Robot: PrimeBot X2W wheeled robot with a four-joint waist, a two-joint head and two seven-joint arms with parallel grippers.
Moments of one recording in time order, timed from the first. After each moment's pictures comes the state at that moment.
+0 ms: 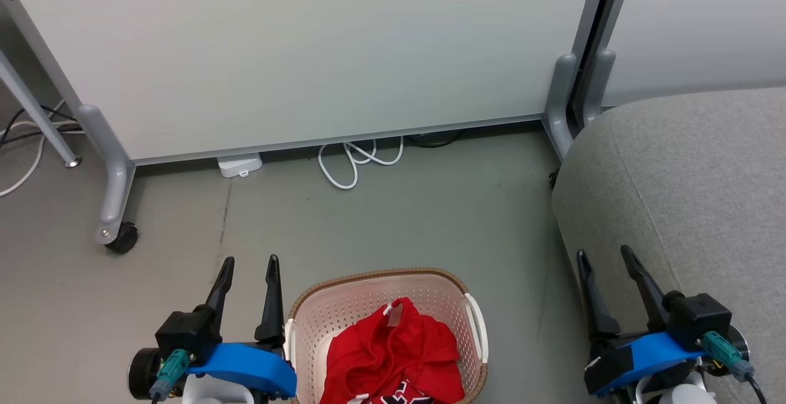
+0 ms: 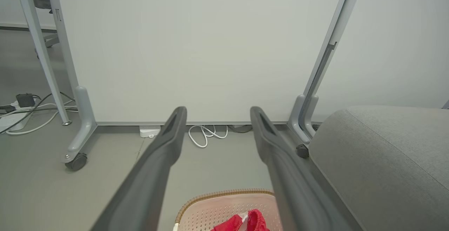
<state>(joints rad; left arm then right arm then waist) -0.10 0.05 -0.14 0.37 -0.26 -0.07 -0.26 -0.11 -0.05 0.00 0.32 0.13 0.13 -0.26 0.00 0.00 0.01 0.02</state>
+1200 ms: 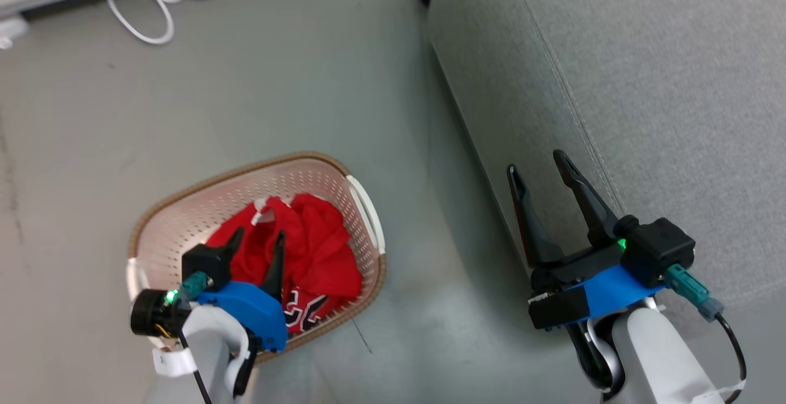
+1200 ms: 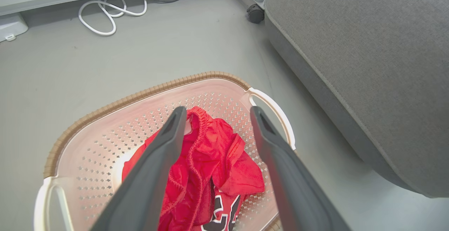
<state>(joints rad) -0.43 0.10 -0.25 0.86 -0.26 -0.13 -0.26 -0.30 -0.05 0.20 0.21 0.18 0.13 -0.26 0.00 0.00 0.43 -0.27</state>
